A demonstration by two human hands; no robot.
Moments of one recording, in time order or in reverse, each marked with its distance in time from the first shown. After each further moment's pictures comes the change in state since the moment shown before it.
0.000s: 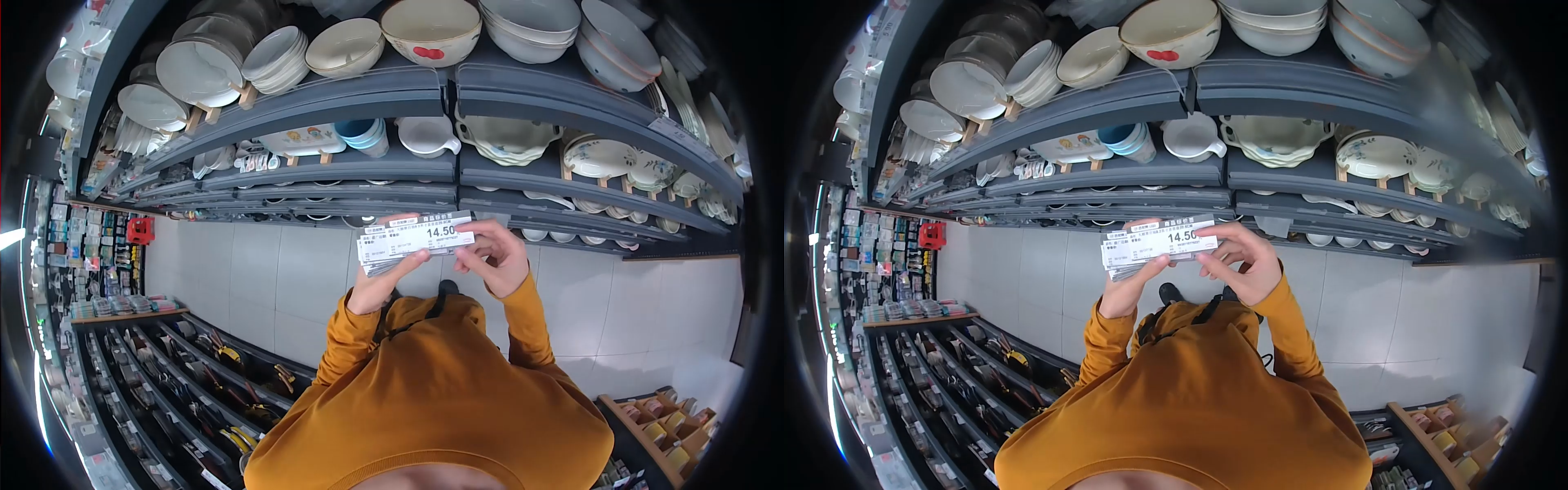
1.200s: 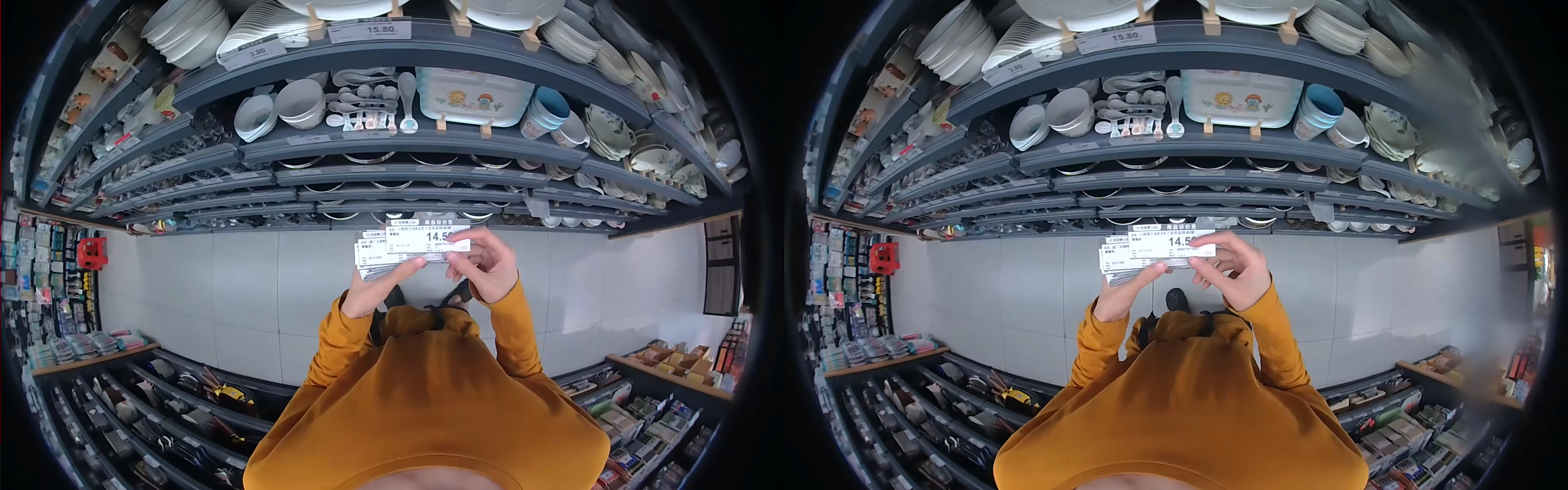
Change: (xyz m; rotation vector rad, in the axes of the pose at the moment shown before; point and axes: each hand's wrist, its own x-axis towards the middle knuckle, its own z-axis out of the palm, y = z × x) left_hand -0.093 0.049 -0.455 -0.156 -0.156 -0.074; right_hand 0.107 0.126 0.443 -0.102 0.180 0.101
